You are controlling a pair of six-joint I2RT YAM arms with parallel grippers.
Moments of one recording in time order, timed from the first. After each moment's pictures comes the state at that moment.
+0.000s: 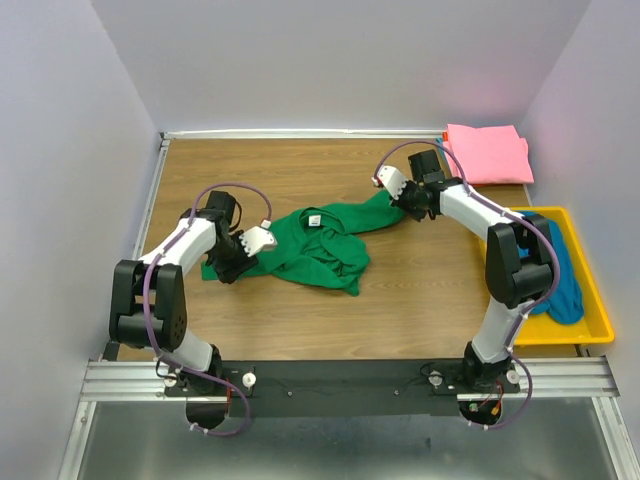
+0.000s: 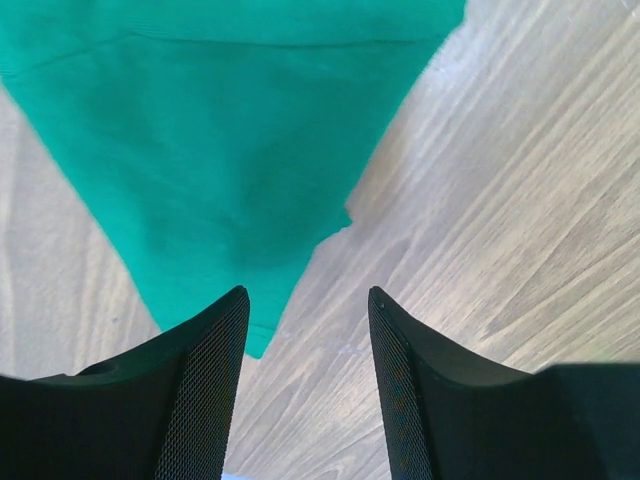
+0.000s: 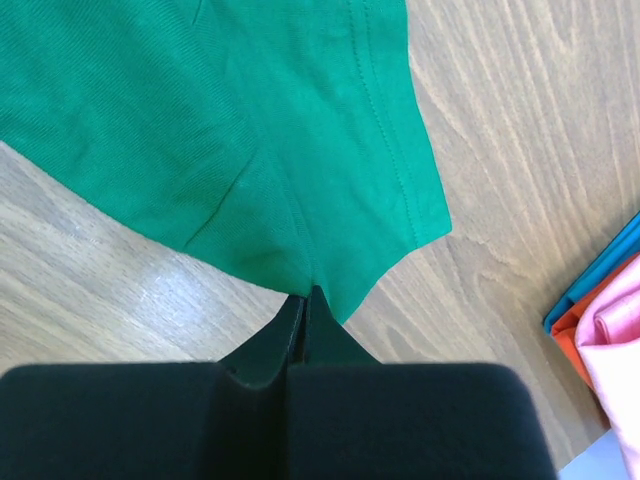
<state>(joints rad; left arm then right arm) -0.12 1.53 0.96 -0.85 0.17 0.96 0.28 1.84 1.29 -0.43 -0.07 -0.78</state>
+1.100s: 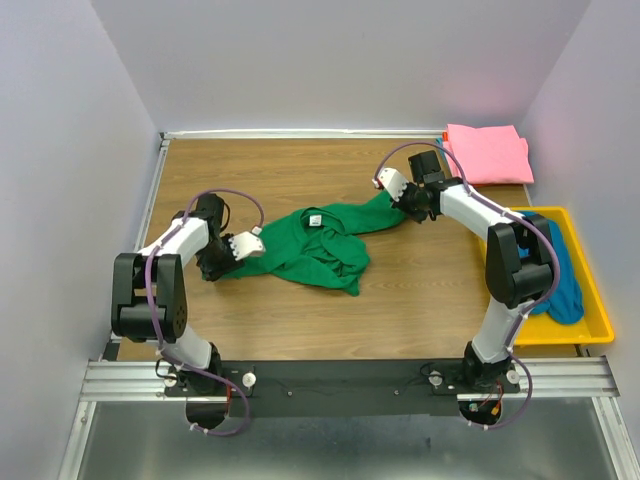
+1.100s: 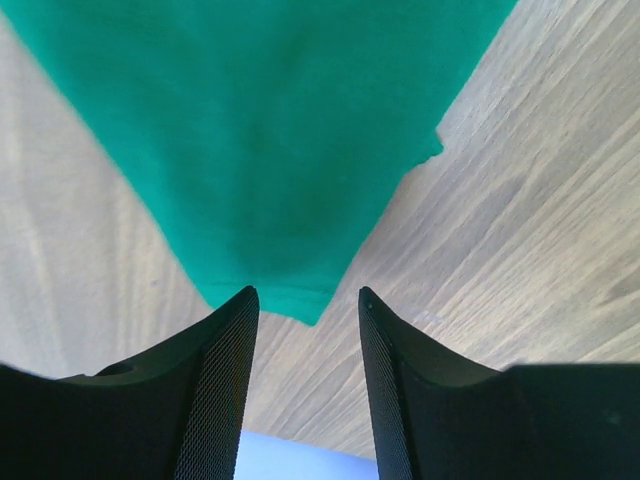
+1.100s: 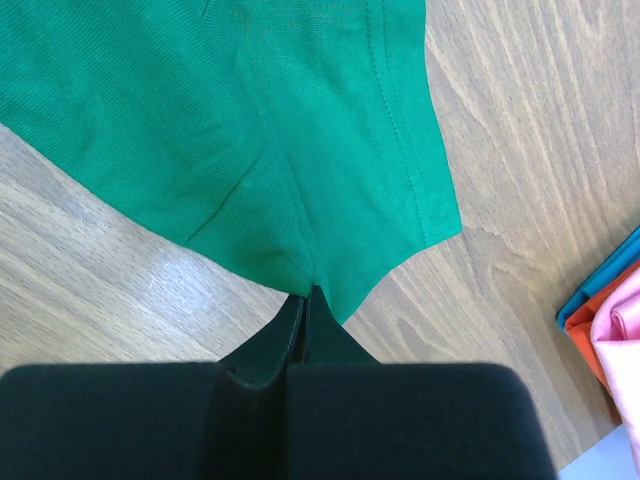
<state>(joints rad) -0.03 1.57 0.94 -0.80 0.06 1.14 0.28 1.84 1.29 -0.46 -0.07 -0.79</state>
